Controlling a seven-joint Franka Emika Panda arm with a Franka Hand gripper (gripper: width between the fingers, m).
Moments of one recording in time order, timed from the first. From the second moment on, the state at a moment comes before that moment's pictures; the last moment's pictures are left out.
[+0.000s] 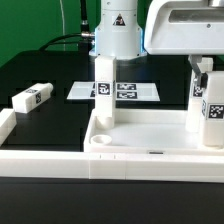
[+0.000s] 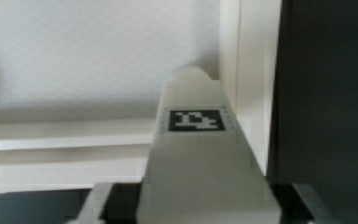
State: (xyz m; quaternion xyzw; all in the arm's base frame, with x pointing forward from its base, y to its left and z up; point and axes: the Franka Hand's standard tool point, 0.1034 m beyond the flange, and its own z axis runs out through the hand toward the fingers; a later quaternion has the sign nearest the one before) arm 0.625 0.103 0.115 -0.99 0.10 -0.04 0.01
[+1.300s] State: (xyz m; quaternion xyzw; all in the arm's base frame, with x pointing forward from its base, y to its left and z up) arm 0.625 0.102 0.113 -0.80 0.60 -0.03 0.05
